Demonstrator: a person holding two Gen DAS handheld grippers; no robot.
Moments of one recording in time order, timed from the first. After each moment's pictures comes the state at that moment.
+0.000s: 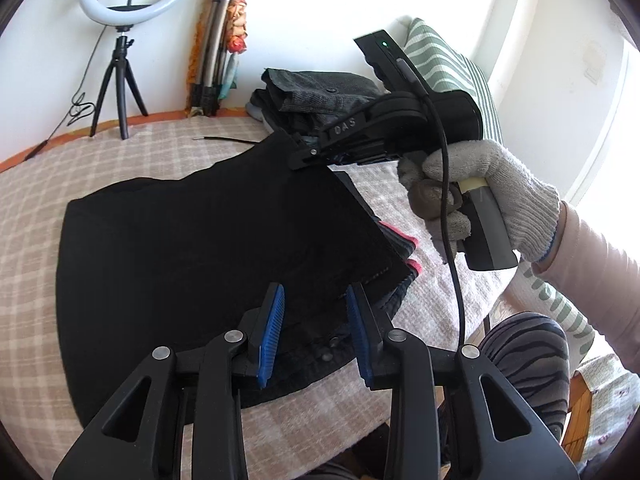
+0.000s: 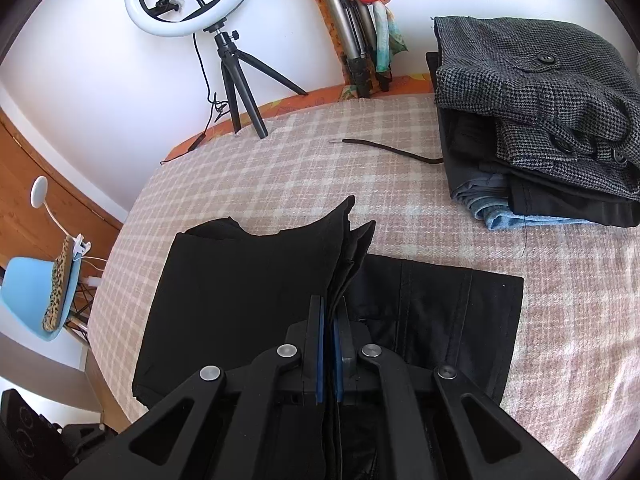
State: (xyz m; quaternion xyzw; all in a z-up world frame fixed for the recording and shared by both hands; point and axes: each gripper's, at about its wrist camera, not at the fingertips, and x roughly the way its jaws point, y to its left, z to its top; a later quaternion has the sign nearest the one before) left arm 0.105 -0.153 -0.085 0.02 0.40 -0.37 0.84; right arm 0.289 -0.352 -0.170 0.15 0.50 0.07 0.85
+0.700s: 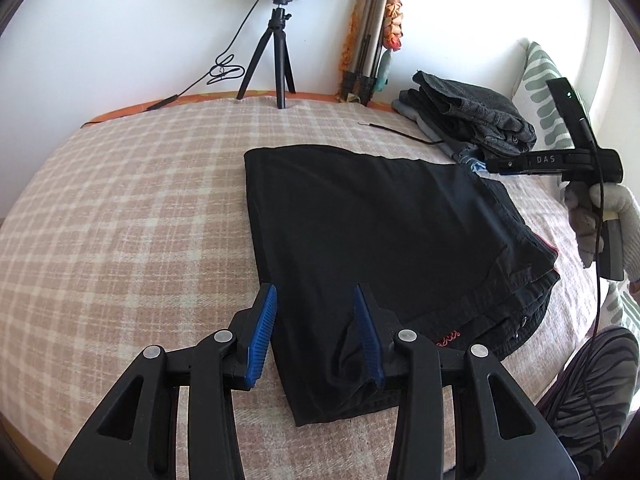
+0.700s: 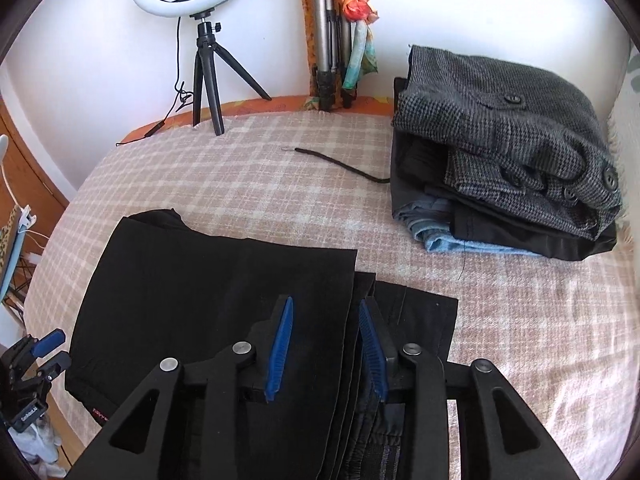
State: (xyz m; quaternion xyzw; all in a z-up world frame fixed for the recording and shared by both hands) left arm 0.150 -0.054 -0.125 0.02 0.42 -0.20 0.89; right arm 0.282 -0.349 -0.161 0.04 0.48 0.00 0.88
